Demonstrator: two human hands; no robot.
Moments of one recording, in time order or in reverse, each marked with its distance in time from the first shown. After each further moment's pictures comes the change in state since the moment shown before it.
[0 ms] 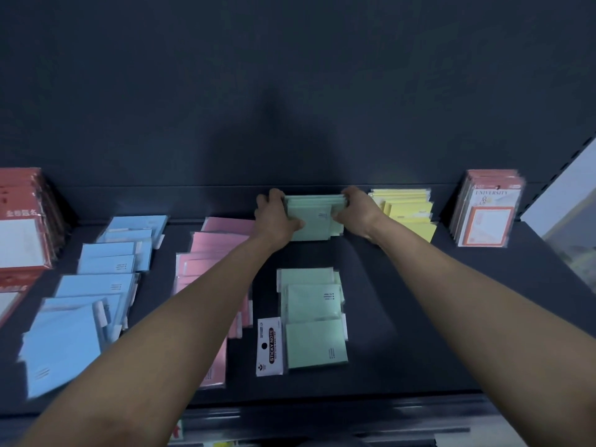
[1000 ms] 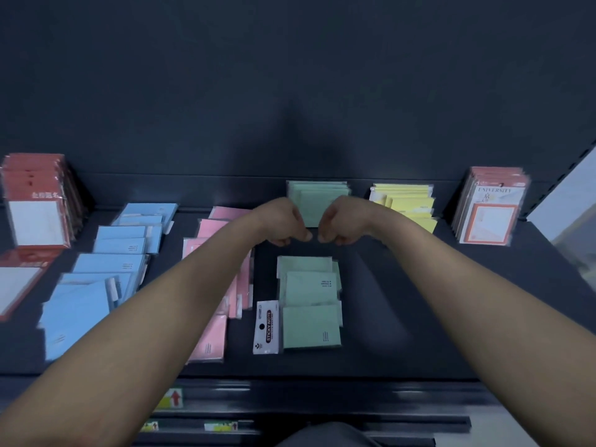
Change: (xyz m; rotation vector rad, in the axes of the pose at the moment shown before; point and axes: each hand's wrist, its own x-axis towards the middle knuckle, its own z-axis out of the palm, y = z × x) left_hand -0.040 0.039 -0.033 0.114 -0.428 -0.130; right_hand -0.039 -0.025 -0.014 -0.198 -0.446 -0.017
